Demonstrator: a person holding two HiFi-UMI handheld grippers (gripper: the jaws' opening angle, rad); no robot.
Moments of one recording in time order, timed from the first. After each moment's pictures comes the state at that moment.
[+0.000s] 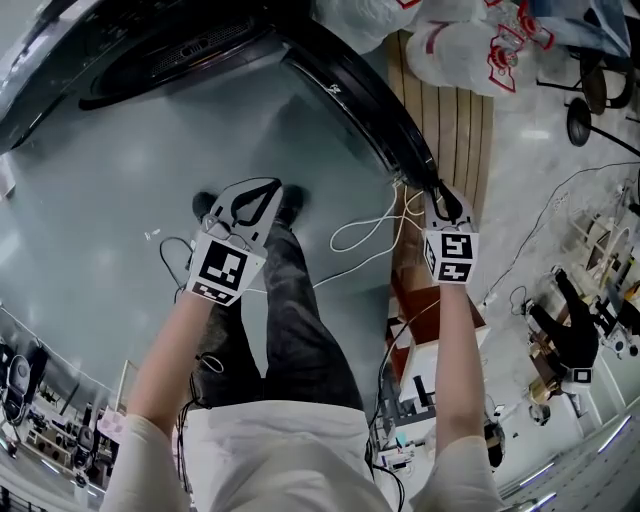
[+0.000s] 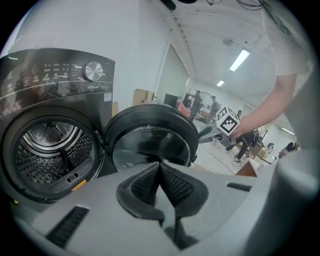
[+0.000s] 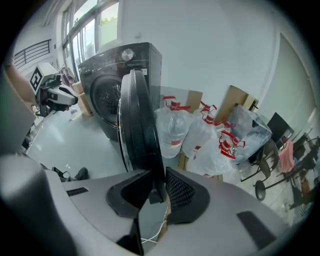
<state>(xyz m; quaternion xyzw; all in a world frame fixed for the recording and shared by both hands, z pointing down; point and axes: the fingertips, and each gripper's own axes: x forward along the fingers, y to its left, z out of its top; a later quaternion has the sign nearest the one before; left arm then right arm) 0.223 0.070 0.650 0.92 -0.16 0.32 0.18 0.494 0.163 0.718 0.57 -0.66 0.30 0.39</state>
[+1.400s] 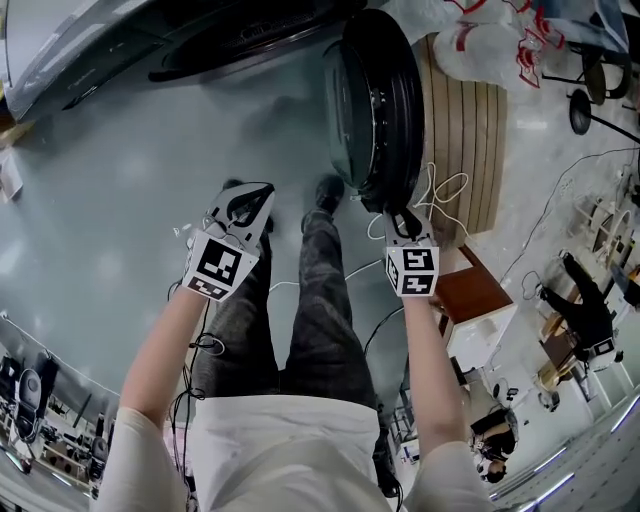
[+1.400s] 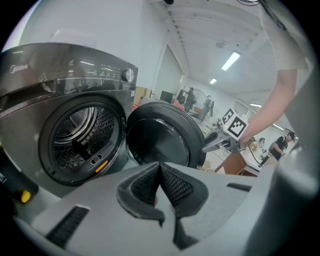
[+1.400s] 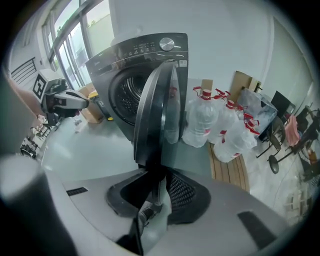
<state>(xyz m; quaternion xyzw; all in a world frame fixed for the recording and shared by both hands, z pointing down) 0.008 0.071 0.651 0.92 -0.12 0.33 0.17 0.213 0.203 0.725 0.57 -0.64 0.39 0.35</state>
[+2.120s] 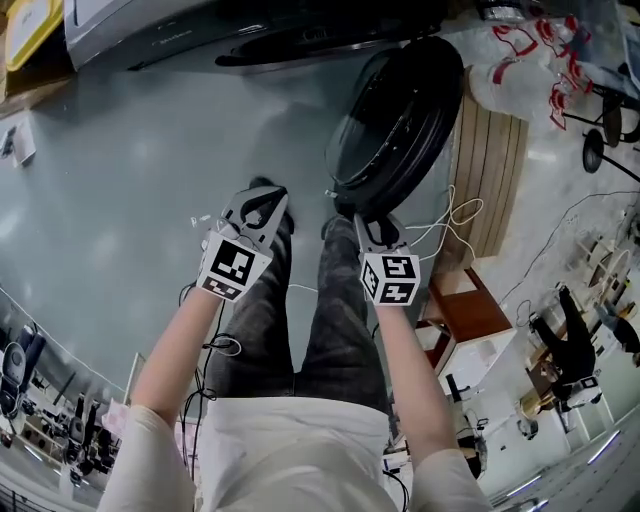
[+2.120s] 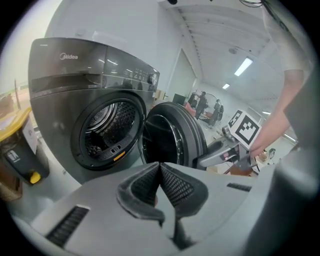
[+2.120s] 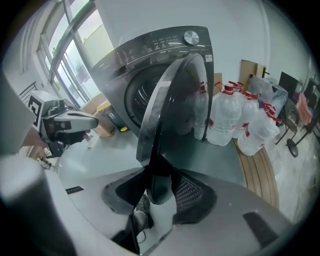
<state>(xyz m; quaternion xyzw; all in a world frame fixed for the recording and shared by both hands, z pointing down) -0.088 0.050 0.660 0.90 -0.19 0.32 0.21 0.053 0.144 0.725 0.55 -0.66 0.44 0.27</state>
